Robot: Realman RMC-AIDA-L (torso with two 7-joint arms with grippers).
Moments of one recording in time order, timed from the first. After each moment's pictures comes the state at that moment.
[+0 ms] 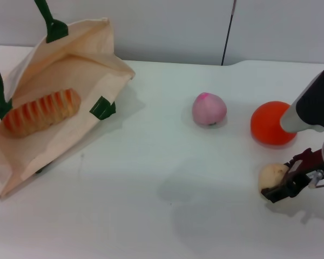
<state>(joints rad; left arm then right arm) -0.54 -1.82 0.17 0.45 -1.48 -1.64 1.33 0.51 2.02 -1.59 -1.22 -2.55 -1.31 2.46</state>
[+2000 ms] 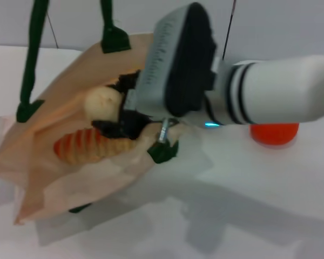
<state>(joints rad) -0.69 -1.83 0.24 0.41 -1.45 -1.94 1.24 0.70 2.03 -2.01 -1.36 -2.17 -0.72 2.27</state>
